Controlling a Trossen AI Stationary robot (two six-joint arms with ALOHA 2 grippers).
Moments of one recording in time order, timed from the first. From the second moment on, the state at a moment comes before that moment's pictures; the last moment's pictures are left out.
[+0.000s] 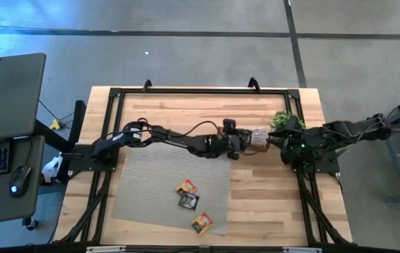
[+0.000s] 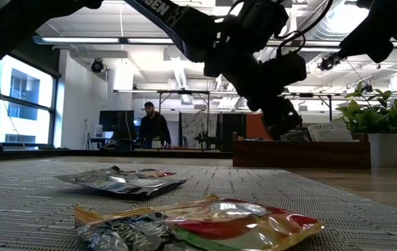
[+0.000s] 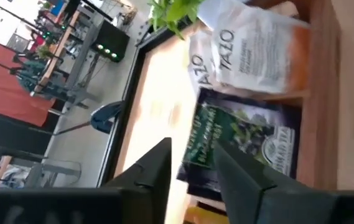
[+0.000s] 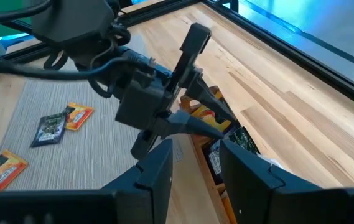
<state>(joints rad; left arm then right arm) -0.02 2.33 1.76 0.10 -0.67 0.56 0.27 0.43 0.61 -0.74 0.50 0.52</state>
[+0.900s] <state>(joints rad) -0.16 1.93 1.74 -1.41 -0.46 -0.63 0.27 0.44 0.61 -0.74 0.52 0.51</state>
